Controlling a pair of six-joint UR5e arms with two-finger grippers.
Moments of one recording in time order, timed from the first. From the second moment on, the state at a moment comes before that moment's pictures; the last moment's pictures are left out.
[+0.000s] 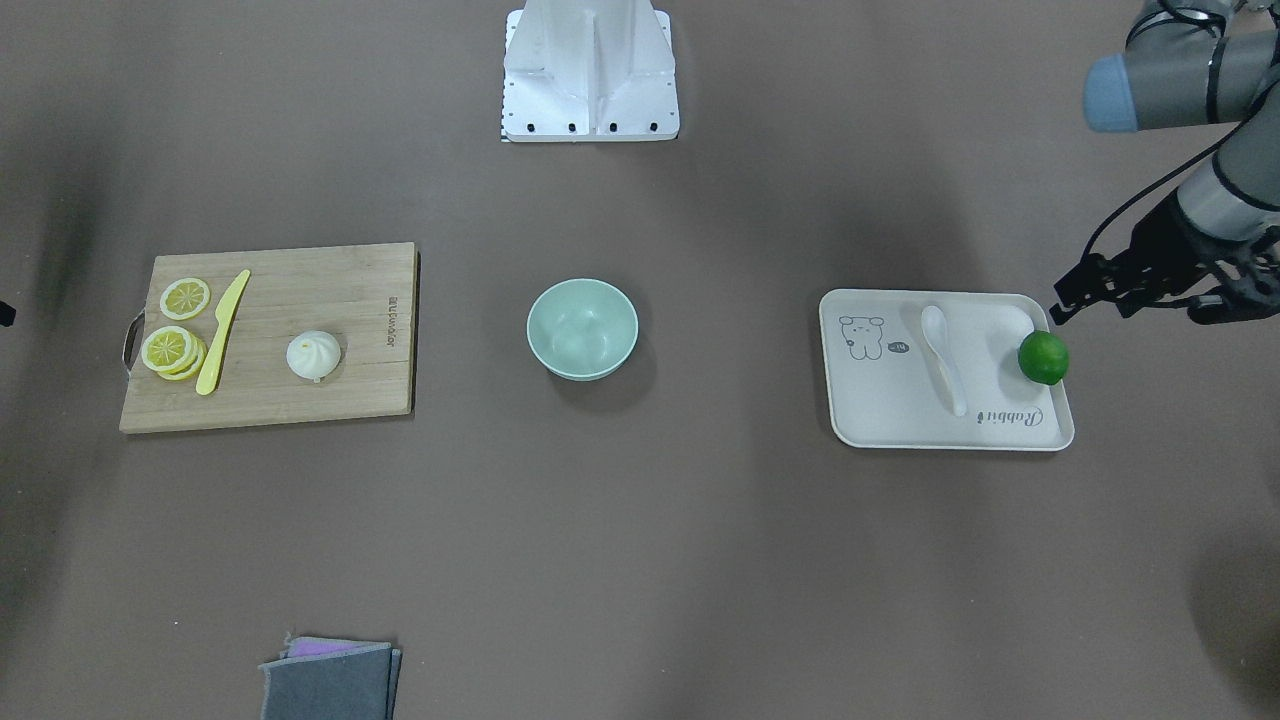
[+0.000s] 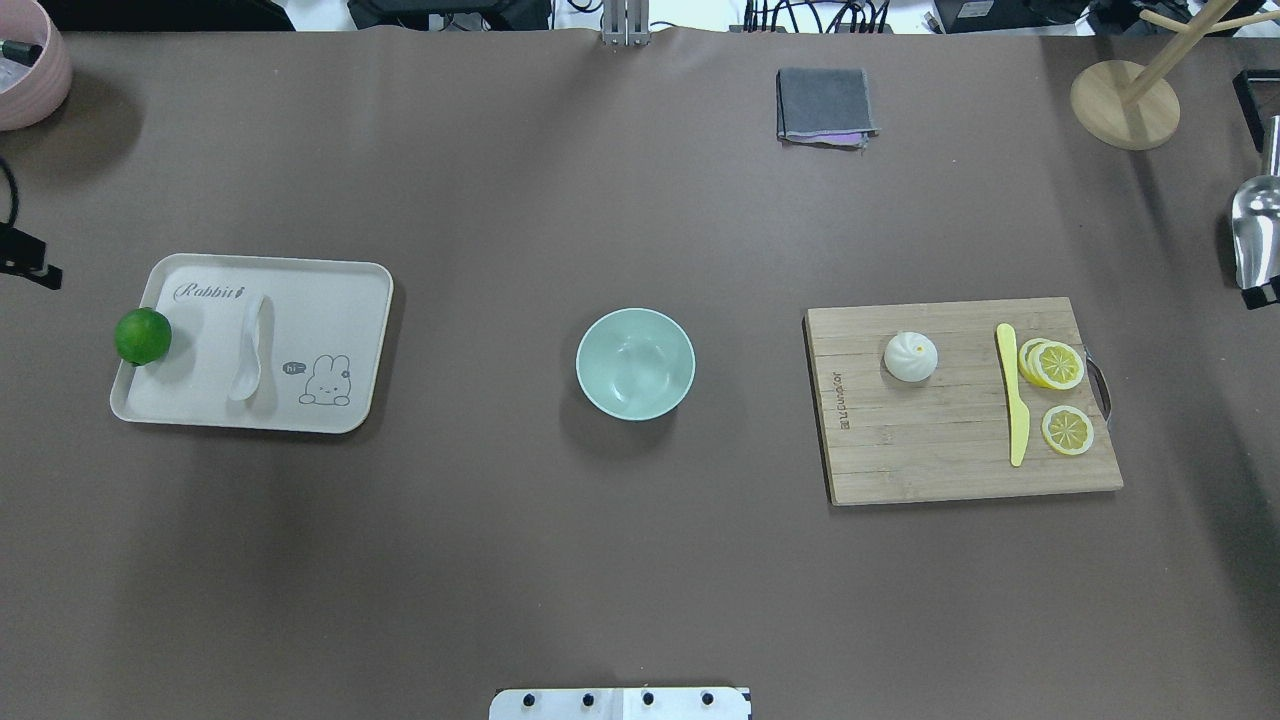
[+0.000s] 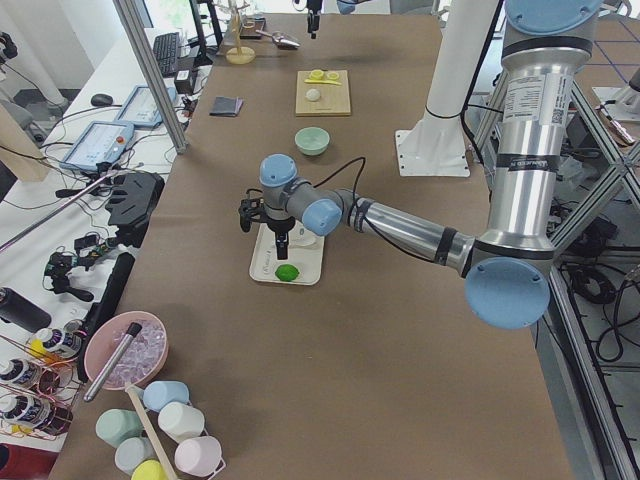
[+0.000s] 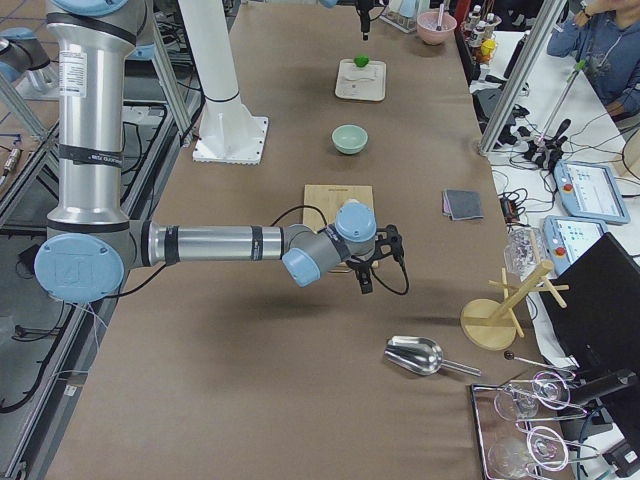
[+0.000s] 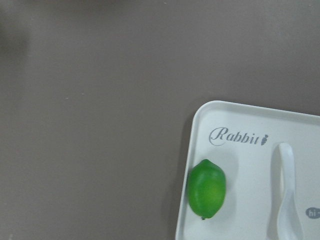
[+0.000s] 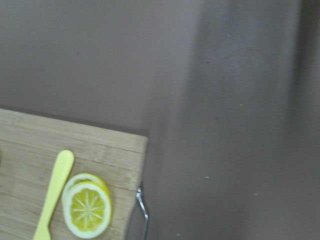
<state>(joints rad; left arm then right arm) -1.07 -1.68 -1.76 -1.85 -2.25 -0.86 1.24 -1.65 1.66 -0.97 2.41 0.45</state>
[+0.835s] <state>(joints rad) -0.93 -1.82 -1.54 -2.01 -2.19 -1.00 0.91 -1.57 1.82 -0.96 2.21 0.87</state>
